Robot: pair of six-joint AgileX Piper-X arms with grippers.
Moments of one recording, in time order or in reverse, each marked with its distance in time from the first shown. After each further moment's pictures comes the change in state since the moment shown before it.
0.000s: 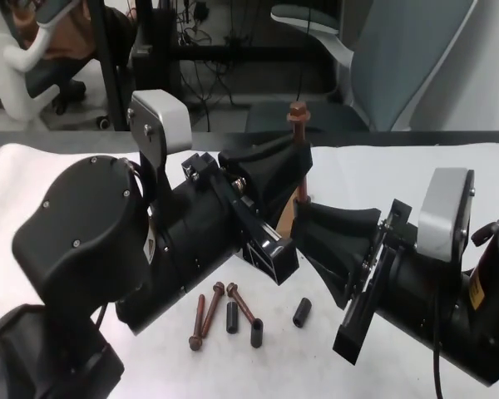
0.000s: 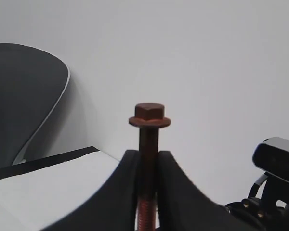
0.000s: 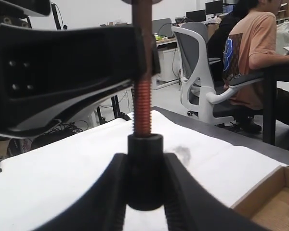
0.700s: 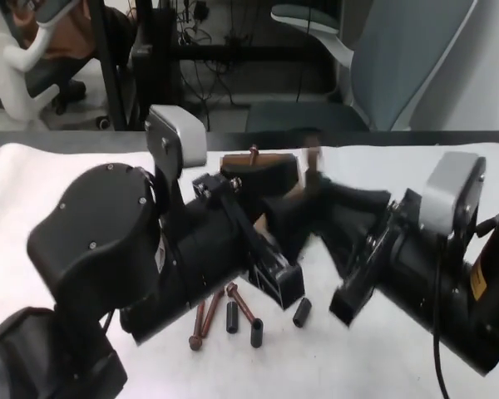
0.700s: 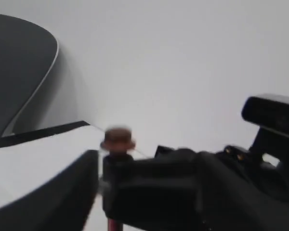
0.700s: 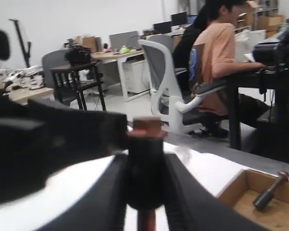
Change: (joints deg) left arm -0.9 0.0 0.0 5.2 3.0 -0.2; right arm 0.0 0.0 -1.1 -0.4 8.9 1.8
